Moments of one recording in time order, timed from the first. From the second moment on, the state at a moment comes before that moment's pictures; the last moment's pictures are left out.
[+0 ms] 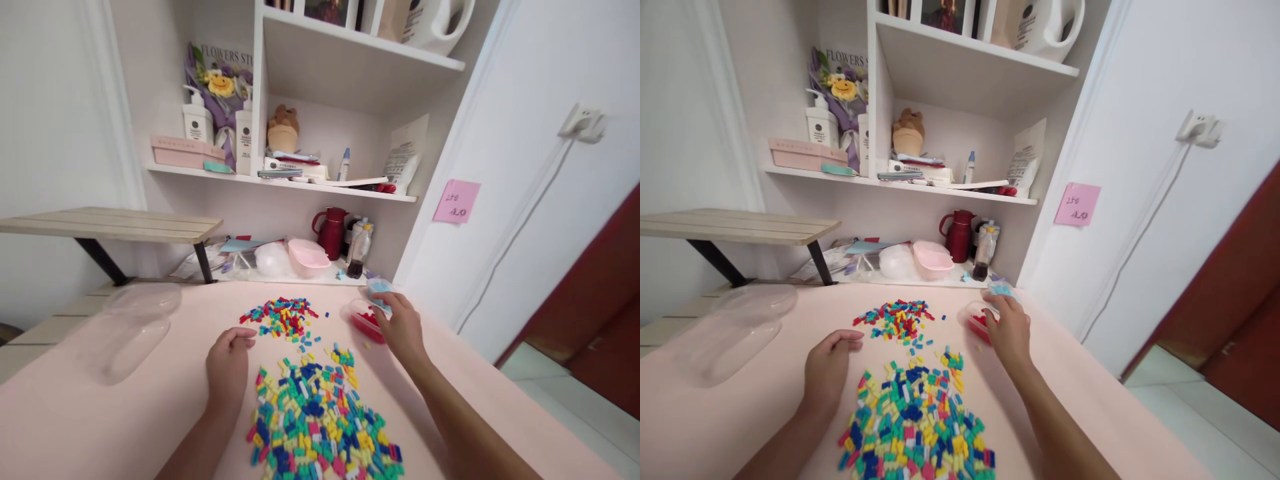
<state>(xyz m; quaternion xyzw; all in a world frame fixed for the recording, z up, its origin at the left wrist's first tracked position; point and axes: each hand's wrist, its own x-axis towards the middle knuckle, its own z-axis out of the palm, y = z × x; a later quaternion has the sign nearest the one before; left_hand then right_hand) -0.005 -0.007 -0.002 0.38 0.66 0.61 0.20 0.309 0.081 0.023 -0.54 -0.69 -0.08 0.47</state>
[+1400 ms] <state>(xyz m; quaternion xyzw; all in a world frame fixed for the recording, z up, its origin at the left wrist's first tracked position) 0.018 0.000 -0.020 0.76 0.58 0.27 0.08 0.231 0.050 -0.004 -0.30 -0.90 0.19 0.25</state>
